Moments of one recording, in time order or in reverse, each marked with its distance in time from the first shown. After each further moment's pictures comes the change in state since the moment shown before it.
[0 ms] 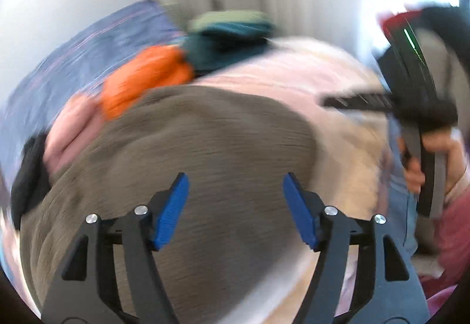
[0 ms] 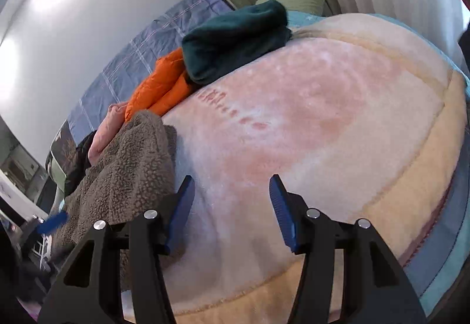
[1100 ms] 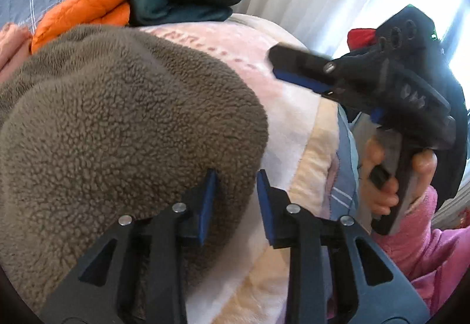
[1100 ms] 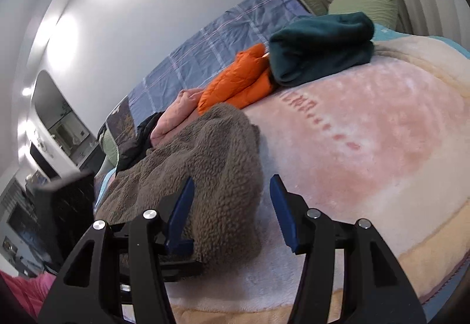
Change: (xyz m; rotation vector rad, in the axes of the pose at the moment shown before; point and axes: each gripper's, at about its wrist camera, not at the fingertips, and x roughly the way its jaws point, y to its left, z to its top) left arm 0.050 0.039 -0.013 -0.296 0.103 -0.424; right arm -0.003 0.054 0.014 -0.162 0.030 0.304
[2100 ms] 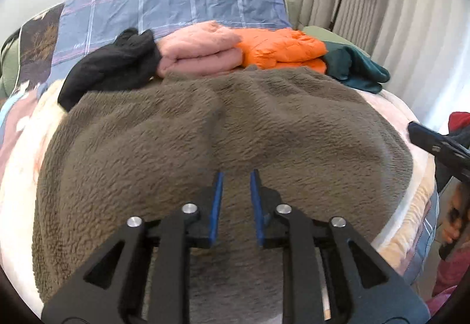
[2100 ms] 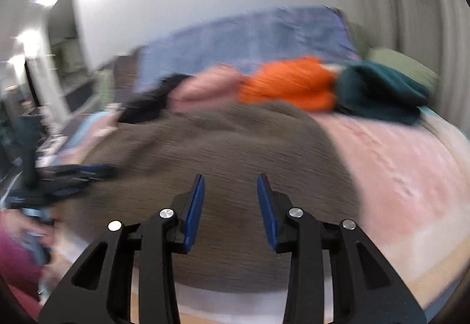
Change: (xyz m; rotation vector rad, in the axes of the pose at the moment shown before) left arm -0.166 0.122 -0.096 -0.331 -0.266 0.558; right arm 0.050 0.158 -0.041 -0.447 0.079 0.001
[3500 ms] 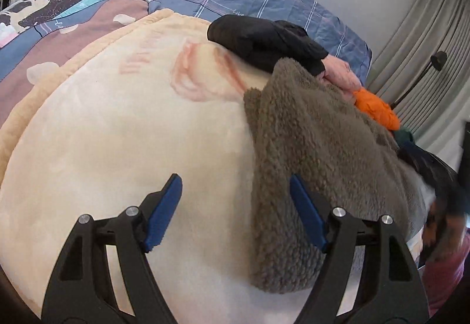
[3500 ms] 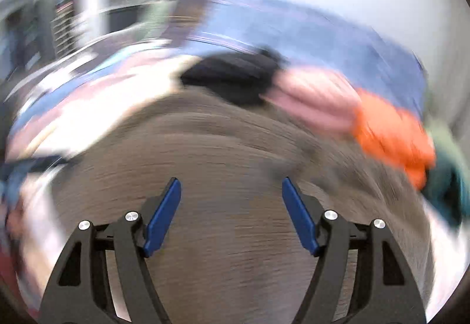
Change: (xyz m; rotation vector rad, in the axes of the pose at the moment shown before) left arm -0.069 0.218 -0.102 -0.511 -0.082 0.063; right arm 0.124 0.190 0.028 -0.466 0.168 0.012
